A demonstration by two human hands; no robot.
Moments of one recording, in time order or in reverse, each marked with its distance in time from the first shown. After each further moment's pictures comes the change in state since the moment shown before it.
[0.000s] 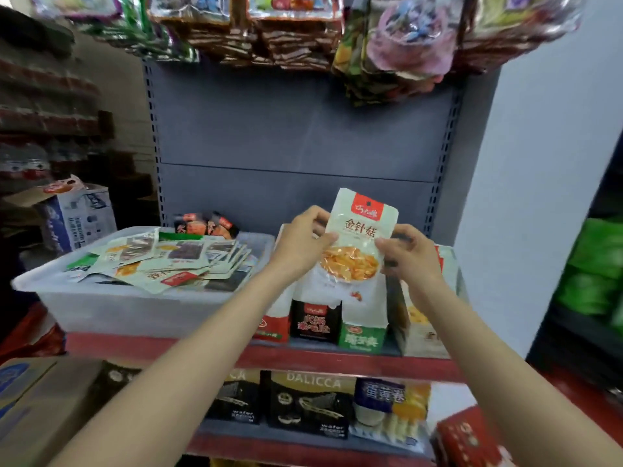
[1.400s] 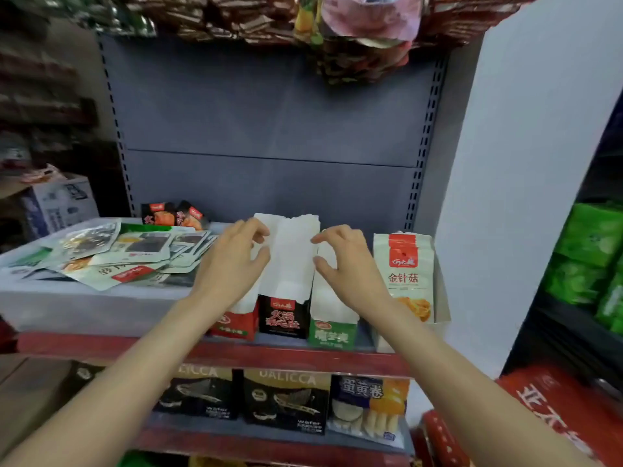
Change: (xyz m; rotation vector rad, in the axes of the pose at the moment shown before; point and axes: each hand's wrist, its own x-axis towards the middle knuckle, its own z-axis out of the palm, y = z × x) left_hand -0.023 -0.042 0.009 0.450 0.143 0.137; right_hand -0.002 0.028 -0.003 -0.895 -0.235 -0.481
